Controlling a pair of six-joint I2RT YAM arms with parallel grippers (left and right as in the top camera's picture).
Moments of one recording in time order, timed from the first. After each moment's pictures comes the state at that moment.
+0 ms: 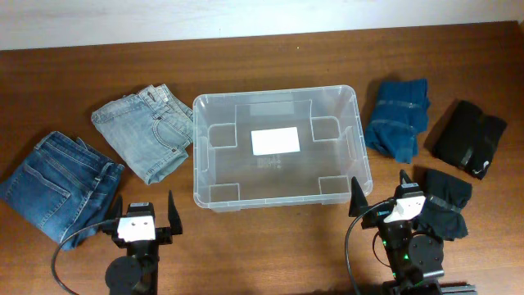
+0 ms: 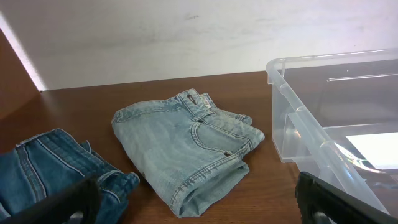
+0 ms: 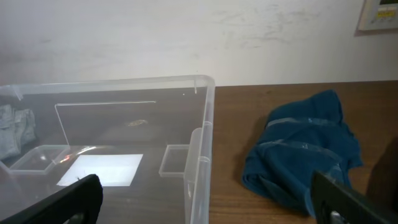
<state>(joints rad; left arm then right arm) -0.05 0.02 0.07 -0.18 -0.10 0.08 0.09 0.02 0.01 -0.07 0.00 0.08</state>
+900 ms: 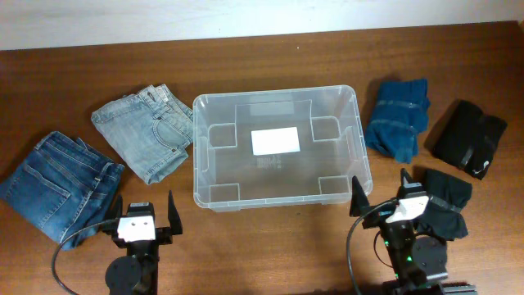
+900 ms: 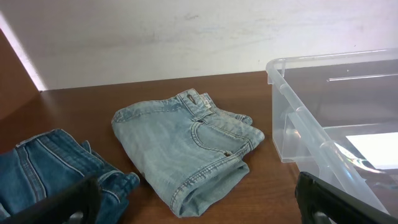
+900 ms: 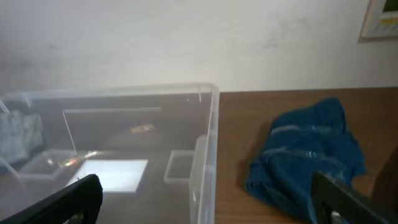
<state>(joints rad) -0.05 0.02 0.07 -0.18 -0.10 0.08 0.09 0.02 0.05 -0.08 -0.02 0.09</state>
